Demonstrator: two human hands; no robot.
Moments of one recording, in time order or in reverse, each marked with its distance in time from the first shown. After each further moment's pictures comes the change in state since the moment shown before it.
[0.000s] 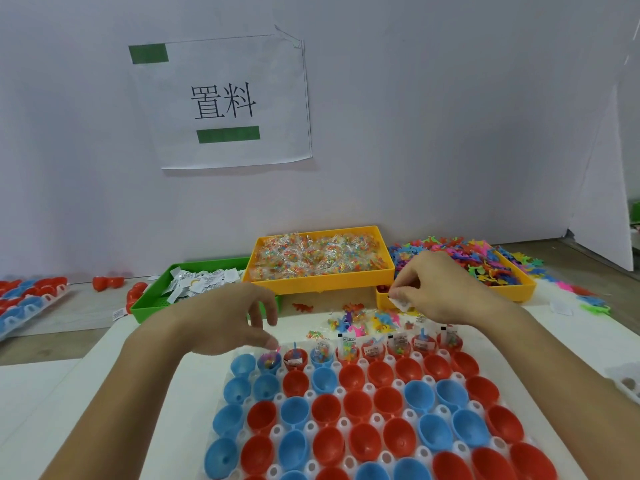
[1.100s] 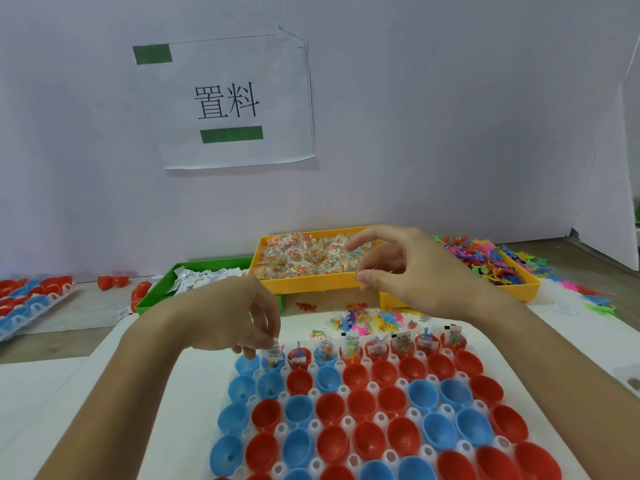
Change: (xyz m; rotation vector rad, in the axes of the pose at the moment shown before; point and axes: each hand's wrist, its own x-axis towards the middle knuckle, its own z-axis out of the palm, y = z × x) left_hand -0.014 0.013 -0.010 -0.073 -0.069 0.025; right_hand -0.019 -0.052 -0.015 0.454 0.030 -0.242
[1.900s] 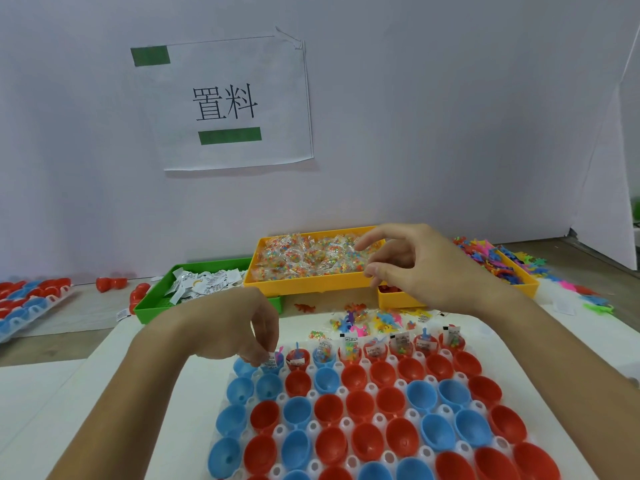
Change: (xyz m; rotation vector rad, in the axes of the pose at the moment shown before) left_hand 0.007 -0.002 0.006 0.111 -0.053 -0.044; right_hand 0.001 0.009 -0.010 -0.035 0.033 -0.002
